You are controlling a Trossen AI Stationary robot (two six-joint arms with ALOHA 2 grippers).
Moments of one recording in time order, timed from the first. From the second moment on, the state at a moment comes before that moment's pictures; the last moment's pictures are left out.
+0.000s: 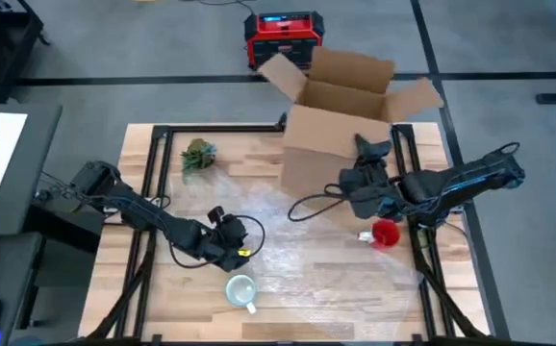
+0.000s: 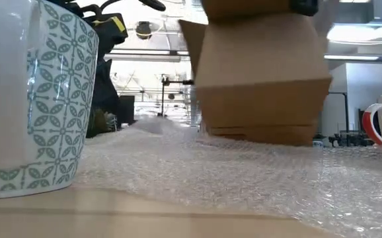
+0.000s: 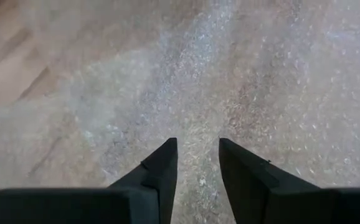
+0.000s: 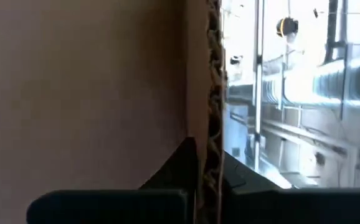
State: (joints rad) left arm -0.46 1.54 0.85 -0.44 -0.71 -0.78; right arm 0.31 1.33 1.22 -0.71 1.58 -0.78
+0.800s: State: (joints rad) left arm -0.36 1.65 1.04 0.06 -0.66 -0.09; right arm 0.43 1.34 1.22 -0.81 1.57 -0.61
